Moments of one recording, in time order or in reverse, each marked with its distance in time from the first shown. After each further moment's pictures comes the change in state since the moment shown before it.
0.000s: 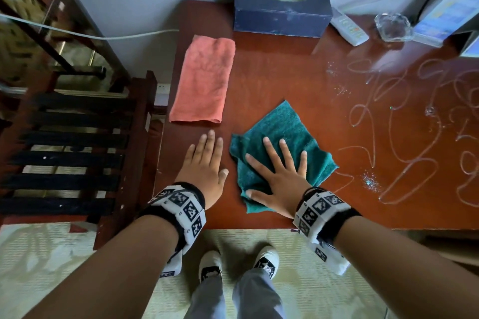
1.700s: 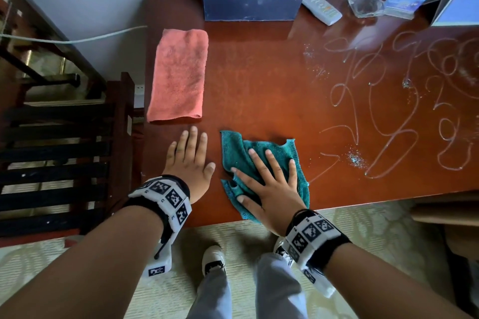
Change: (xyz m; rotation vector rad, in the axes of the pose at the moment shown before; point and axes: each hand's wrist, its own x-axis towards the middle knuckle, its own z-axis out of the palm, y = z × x) left_hand 0.008 -0.003 0.009 0.049 0.022 -0.023; right_hand -0.038 -0.020 0.034 0.102 0.173 0.053
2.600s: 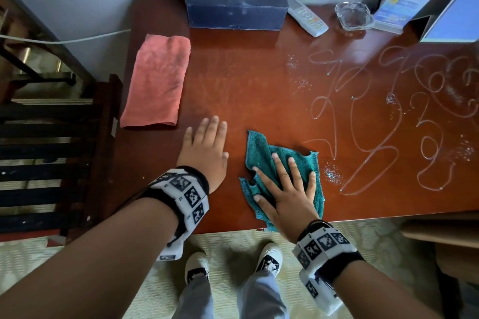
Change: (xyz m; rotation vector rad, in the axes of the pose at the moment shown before) left_hand 0.020 0.082 -0.053 -0.019 0.130 0.086; right_hand -0.017 0.082 -0.012 0.016 -0.033 0.137
